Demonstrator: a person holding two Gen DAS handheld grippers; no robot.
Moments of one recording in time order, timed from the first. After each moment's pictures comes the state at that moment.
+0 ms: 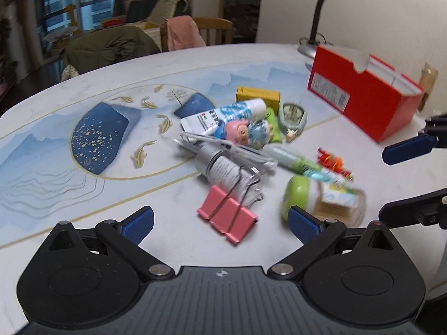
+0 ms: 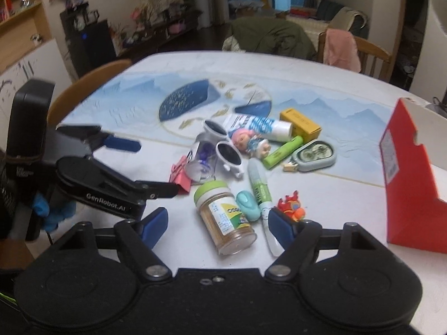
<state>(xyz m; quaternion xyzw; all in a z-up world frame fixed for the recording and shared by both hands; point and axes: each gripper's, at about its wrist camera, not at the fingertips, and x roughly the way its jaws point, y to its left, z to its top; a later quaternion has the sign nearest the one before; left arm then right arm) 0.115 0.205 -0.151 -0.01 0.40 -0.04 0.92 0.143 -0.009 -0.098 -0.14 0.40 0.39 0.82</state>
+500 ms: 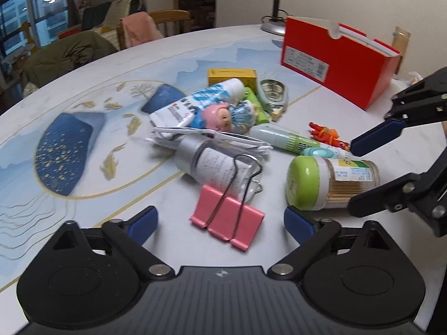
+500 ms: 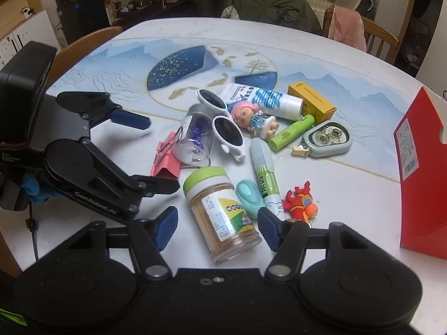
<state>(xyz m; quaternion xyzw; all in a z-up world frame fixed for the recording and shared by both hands) 0.140 0.209 -0.175 0.04 0.41 -0.12 0.90 0.164 0.024 -0.132 -0.19 0.44 0.36 0.80</state>
